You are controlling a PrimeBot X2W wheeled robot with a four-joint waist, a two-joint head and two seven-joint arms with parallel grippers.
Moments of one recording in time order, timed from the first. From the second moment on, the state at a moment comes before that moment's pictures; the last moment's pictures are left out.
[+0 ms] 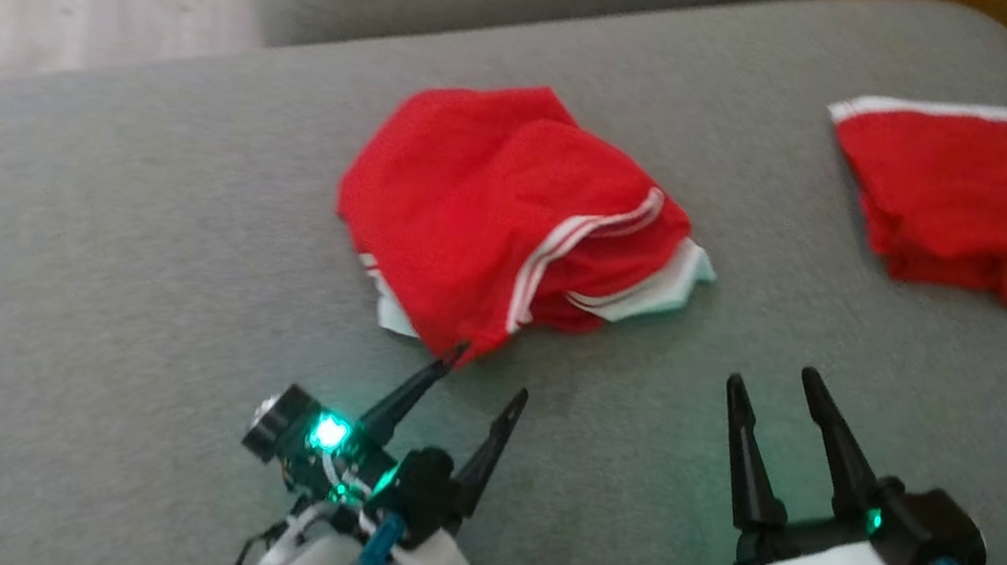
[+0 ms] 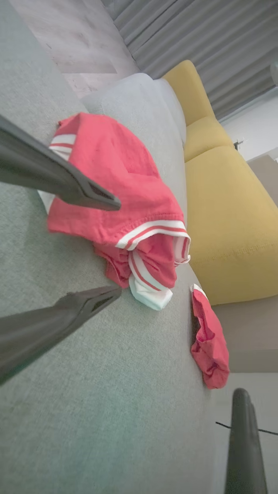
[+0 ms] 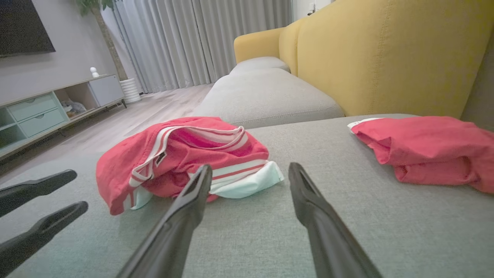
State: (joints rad) left arm -0.27 0.05 -0.63 0.48 0.10 0.10 -0.26; right arm 0.01 -0.07 0.19 0.19 0.17 0.13 -0.26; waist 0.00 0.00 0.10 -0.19
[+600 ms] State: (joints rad) left arm -0.45 0.08 -0.64 0.70 0.11 0.24 -0.26; right arm -0.03 -0.06 0.19 0.19 0.18 0.13 -0.26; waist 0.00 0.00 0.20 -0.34
